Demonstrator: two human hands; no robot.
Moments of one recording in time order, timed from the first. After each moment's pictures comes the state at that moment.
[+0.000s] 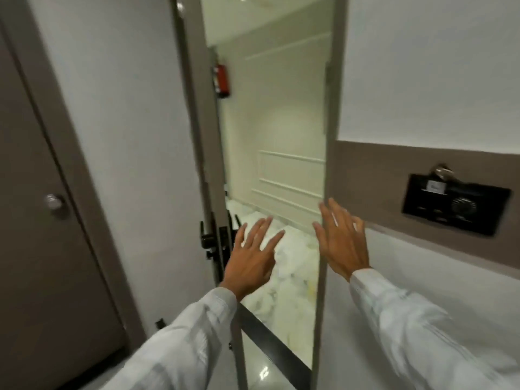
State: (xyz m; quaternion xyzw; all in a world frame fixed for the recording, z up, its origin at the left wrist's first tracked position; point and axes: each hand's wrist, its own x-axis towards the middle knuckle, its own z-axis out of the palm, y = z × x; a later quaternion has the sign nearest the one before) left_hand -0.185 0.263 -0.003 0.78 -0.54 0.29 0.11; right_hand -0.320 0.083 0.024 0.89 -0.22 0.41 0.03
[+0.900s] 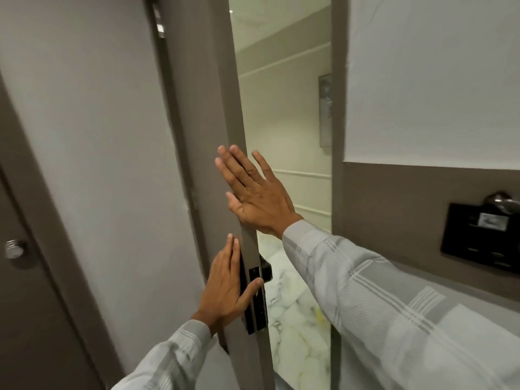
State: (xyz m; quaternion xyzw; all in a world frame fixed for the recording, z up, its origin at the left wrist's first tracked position) left_hand -0.064 0.213 -0.020 0.78 -0.51 0.23 0.27; right_hand -0.132 0.076 0.147 0.82 0.03 0.53 0.22
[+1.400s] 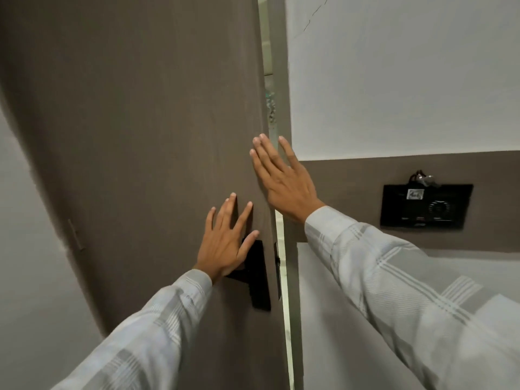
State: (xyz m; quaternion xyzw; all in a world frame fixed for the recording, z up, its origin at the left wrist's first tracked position) left_hand 0.004 0.075 0.051 0.67 -0.67 0.26 0.19; right_hand -0.171 0.009 0.158 0.78 -0.31 0.29 0.47
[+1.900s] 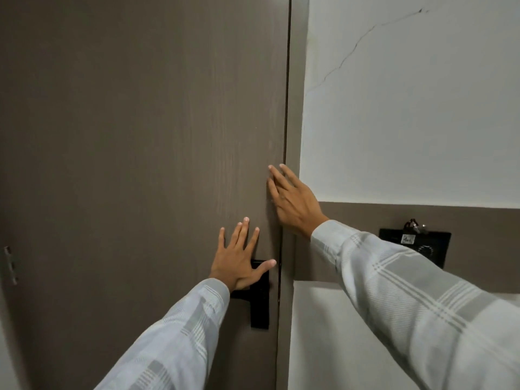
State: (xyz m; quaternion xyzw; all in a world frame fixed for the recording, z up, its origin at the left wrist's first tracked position) left_hand 0.016 0.010 0.076 0.66 -0.71 0.18 0.13; right_hand -0.149 -0.011 0.207 0.75 -0.39 0.09 0.52
